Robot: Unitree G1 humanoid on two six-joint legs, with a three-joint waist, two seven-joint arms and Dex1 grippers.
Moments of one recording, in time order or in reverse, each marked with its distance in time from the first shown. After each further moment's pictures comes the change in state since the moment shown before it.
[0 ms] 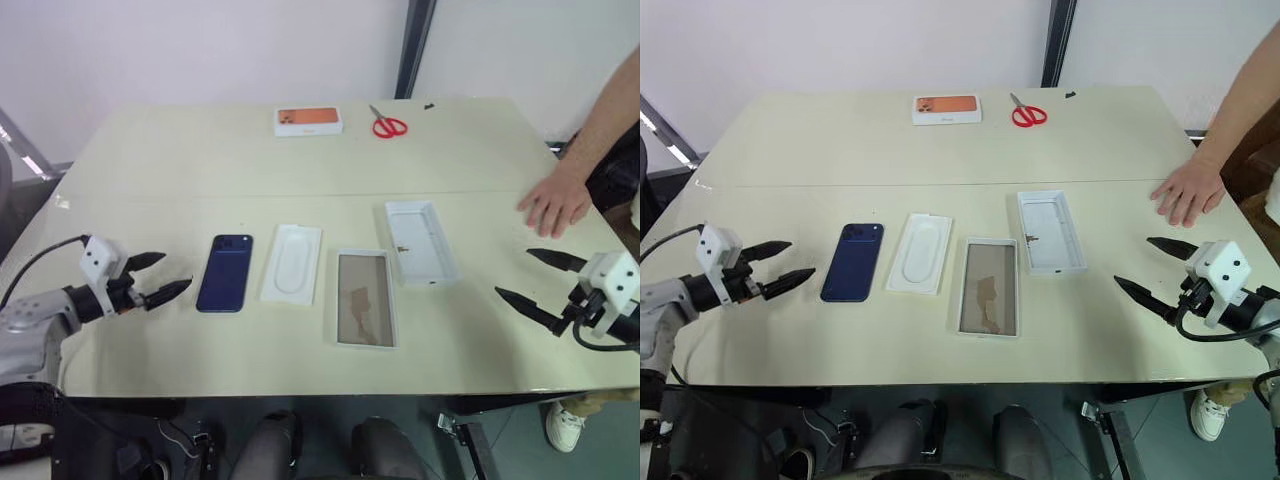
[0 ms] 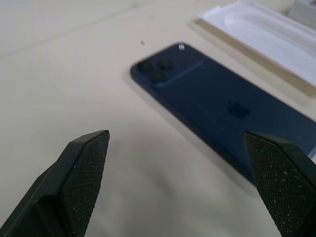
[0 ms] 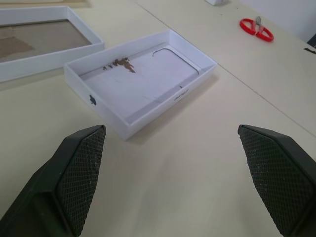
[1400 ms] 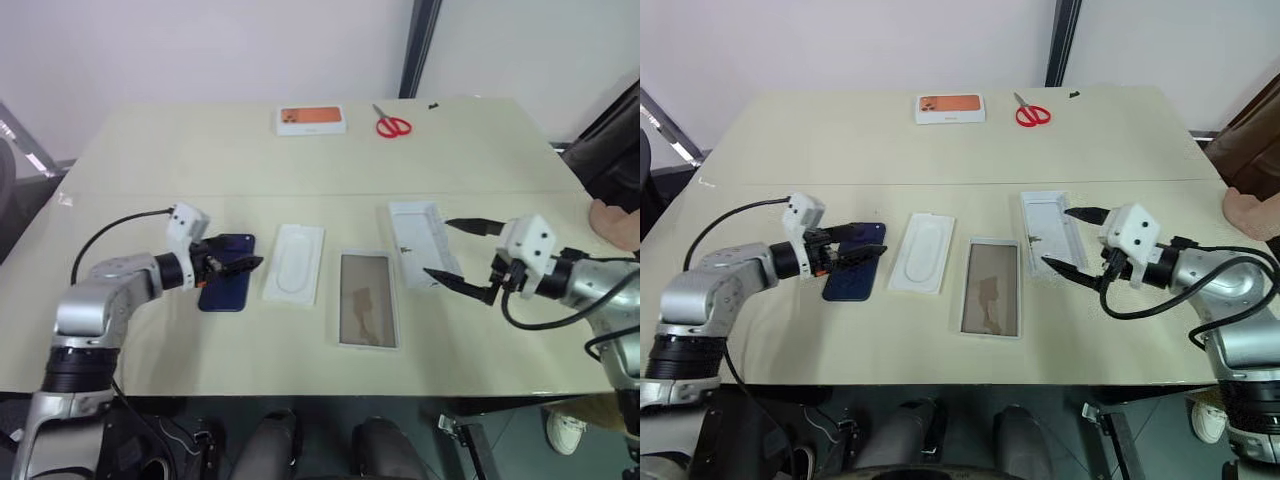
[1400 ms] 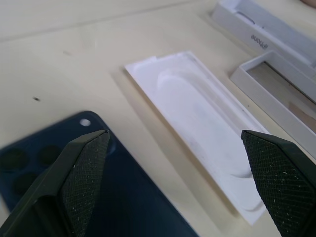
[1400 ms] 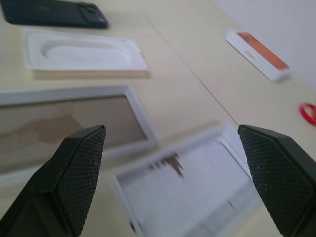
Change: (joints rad) left arm -0.225 -0.167 -0.181 -0.409 -0.087 0.722 0.296; right arm -0.247 0.022 0.285 -0.285 -0.037 0.206 -0.055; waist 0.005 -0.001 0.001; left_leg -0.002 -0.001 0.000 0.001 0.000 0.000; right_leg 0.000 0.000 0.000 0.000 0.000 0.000
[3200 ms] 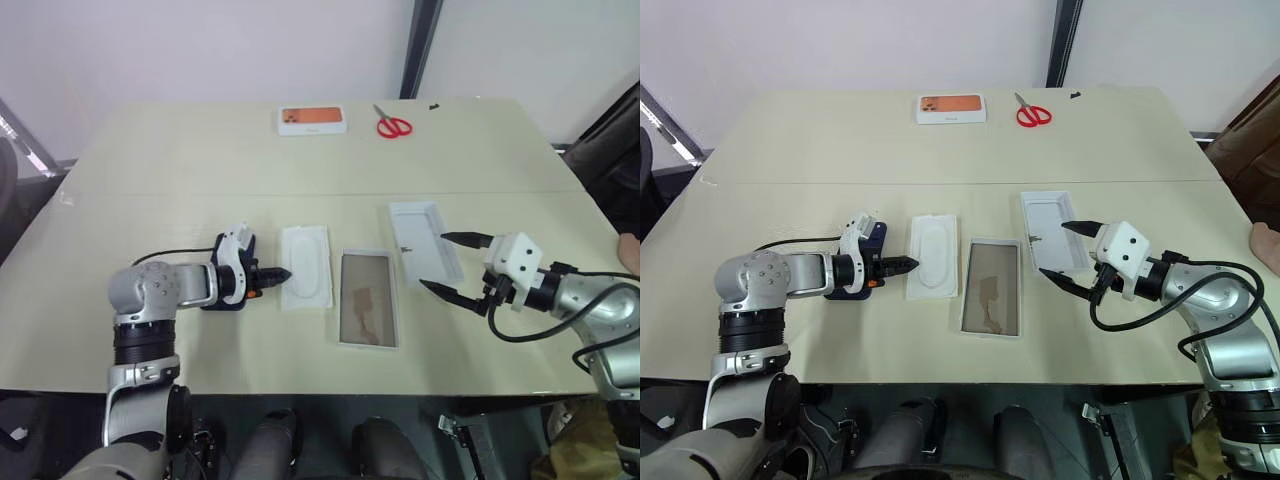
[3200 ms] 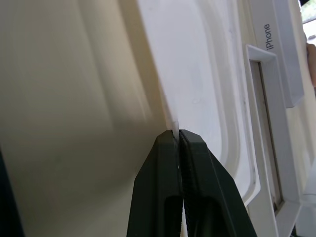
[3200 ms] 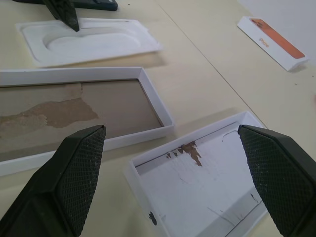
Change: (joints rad) left arm -0.167 -0.334 0.203 0.087 -0.173 0.671 0.406; right arm 0.043 0.036 0.010 0.013 -0.058 -0.050 -0.025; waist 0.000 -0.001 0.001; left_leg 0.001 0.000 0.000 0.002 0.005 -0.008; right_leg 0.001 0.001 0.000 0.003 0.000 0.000
